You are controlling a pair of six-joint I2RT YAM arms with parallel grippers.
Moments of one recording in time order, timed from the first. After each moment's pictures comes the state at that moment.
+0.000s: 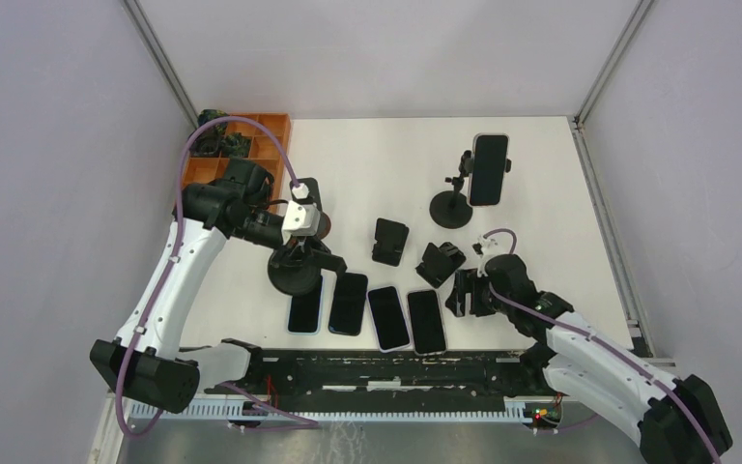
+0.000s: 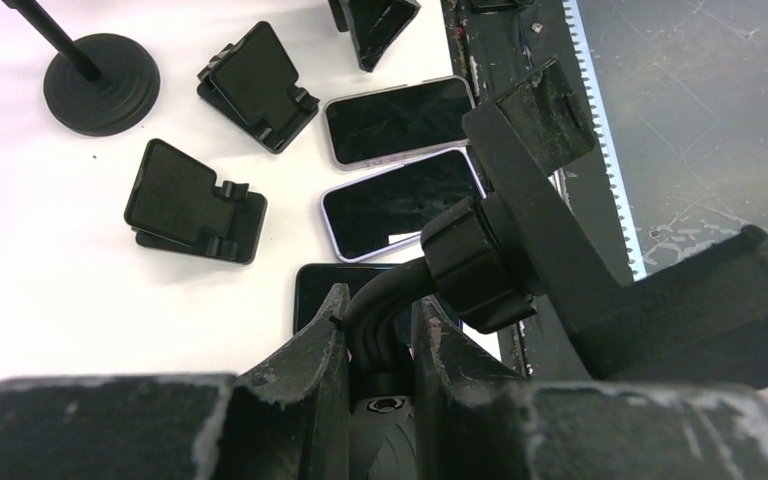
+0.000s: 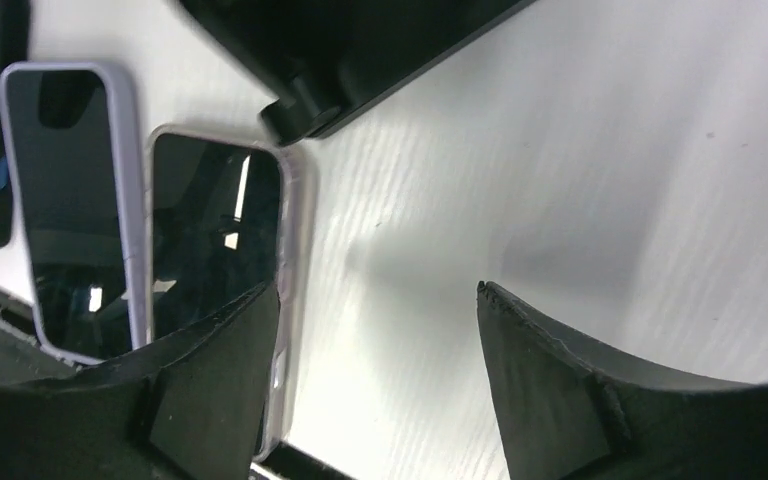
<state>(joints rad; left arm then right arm) -0.27 1.21 1.34 -1.39 1.08 1.26 0.56 0.83 0.30 -0.29 -0.06 0.45</state>
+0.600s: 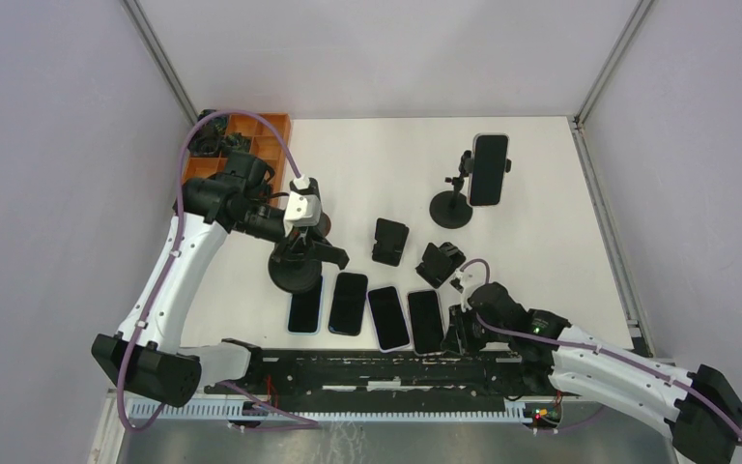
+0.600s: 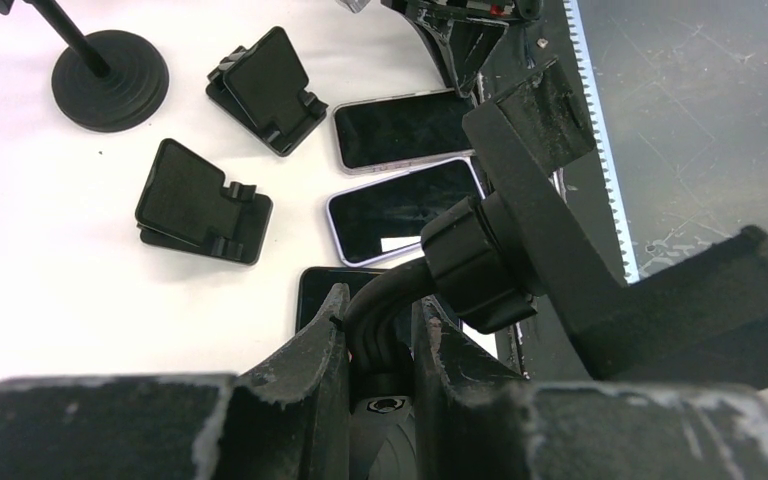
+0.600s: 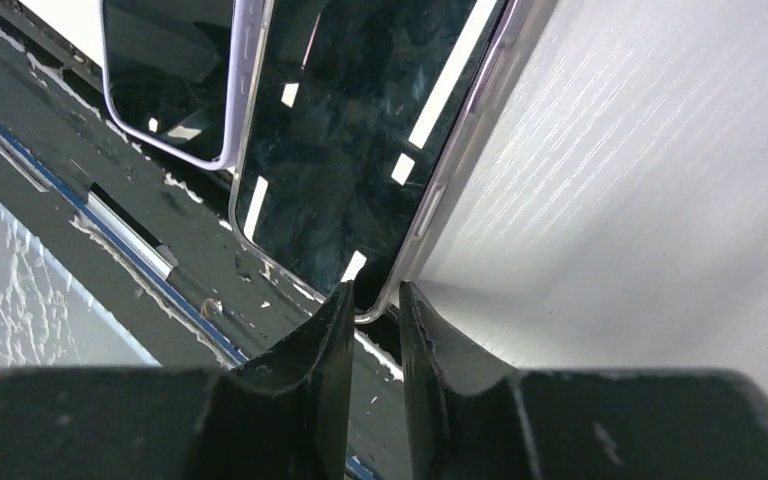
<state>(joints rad) -0.27 1.24 1.38 -1.37 1.08 1.20 0.90 0.67 0.21 -0.39 -0.18 0.61</state>
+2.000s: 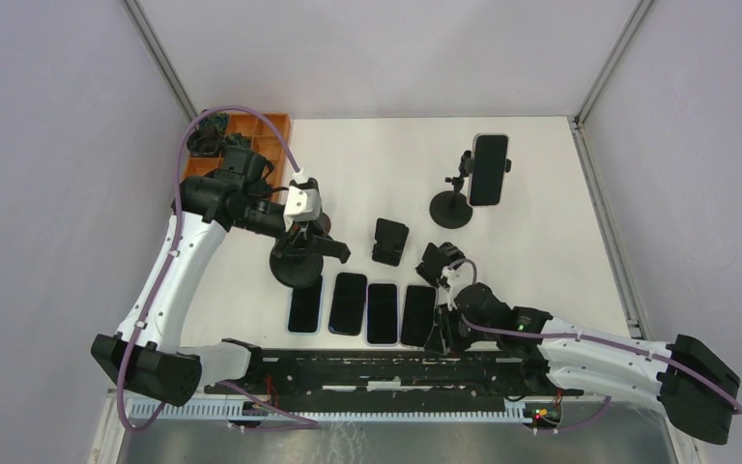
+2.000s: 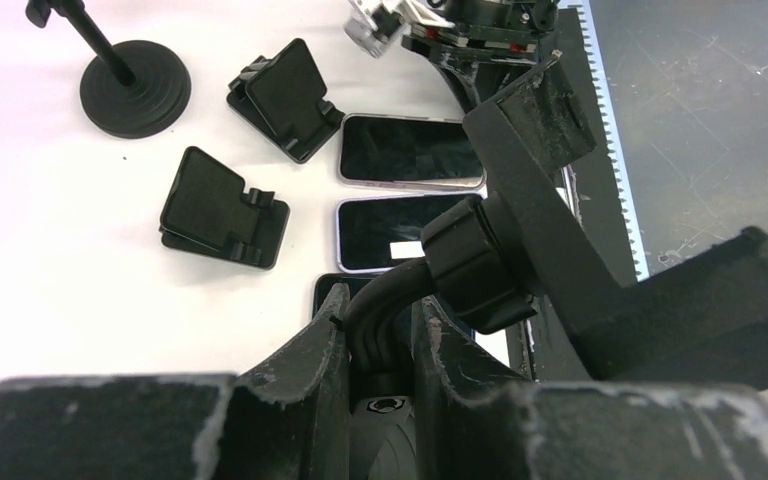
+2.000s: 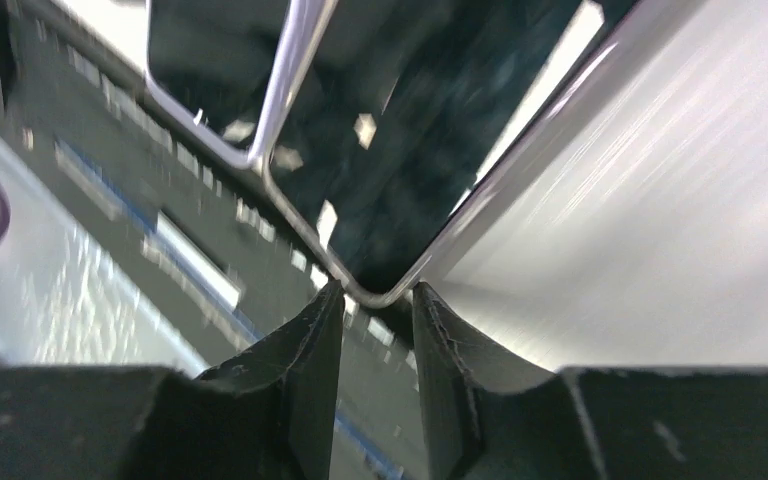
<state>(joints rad) -0.27 1.24 1.41 -1.34 1.08 1.16 1.01 0.85 0.22 -0.20 -0.18 0.76</state>
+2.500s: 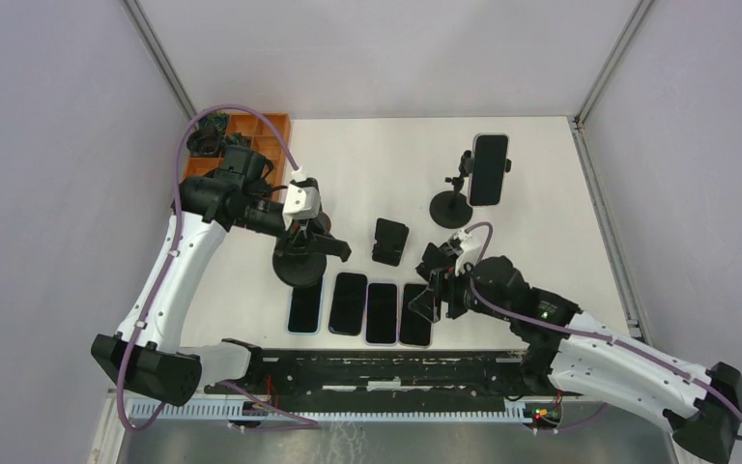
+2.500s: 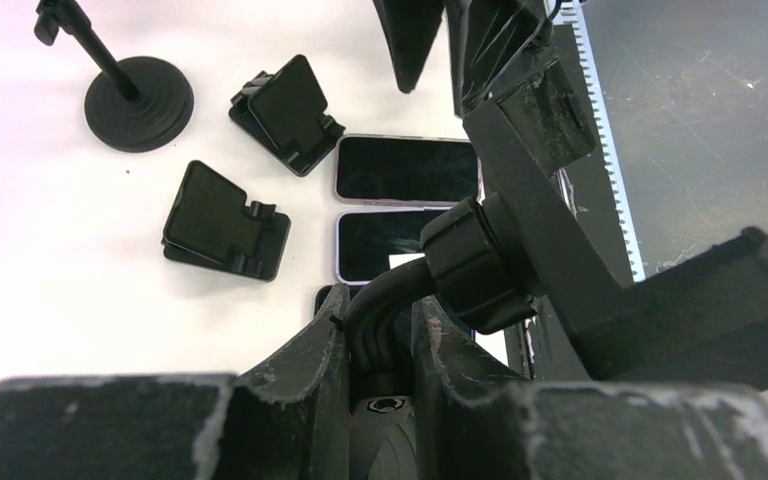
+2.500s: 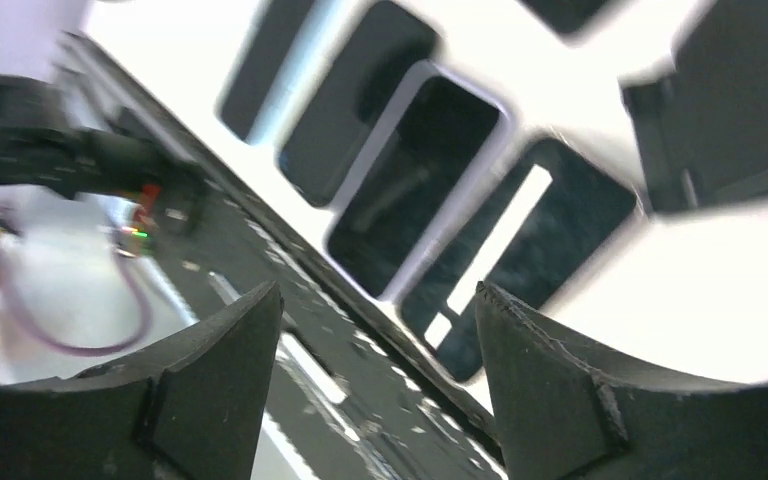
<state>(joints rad) -0.27 1.24 1.41 -1.32 1.10 1.15 0.93 0.74 0.44 -0.27 -0.05 0.64</state>
